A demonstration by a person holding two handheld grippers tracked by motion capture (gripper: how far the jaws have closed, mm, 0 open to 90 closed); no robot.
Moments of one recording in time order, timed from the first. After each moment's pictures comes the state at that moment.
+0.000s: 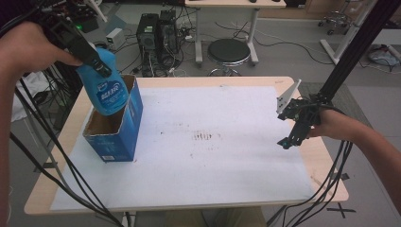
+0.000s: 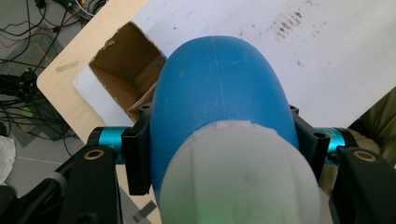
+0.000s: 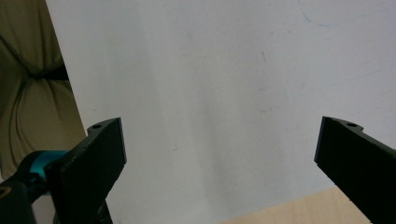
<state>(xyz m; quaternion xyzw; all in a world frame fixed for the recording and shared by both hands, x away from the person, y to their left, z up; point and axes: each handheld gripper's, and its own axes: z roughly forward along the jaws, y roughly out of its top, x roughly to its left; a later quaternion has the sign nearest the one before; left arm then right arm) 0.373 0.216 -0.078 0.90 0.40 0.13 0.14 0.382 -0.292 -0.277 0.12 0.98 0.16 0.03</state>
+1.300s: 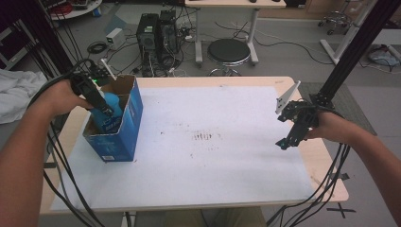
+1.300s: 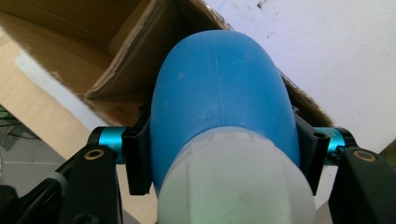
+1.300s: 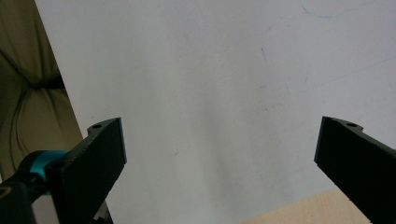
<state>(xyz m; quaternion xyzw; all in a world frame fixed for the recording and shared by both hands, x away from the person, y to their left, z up) 0.413 0.256 -0.234 0.93 0.35 0.09 0.09 0.383 -0.293 -0.285 0.14 0.97 0.17 0.03</state>
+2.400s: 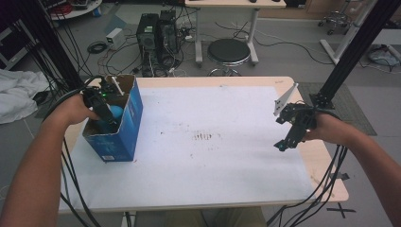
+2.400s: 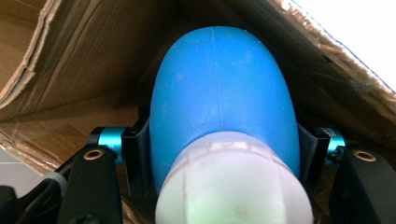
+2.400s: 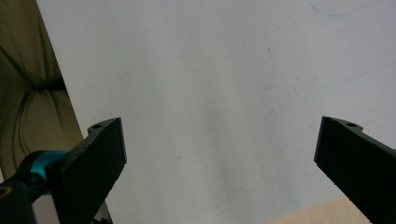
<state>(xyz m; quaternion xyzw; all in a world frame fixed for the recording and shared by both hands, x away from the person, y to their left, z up) 0.425 0.257 -0.284 0.93 0.34 0.06 0.06 0.384 -0.291 -0.293 0.15 0.97 0.17 0.02</state>
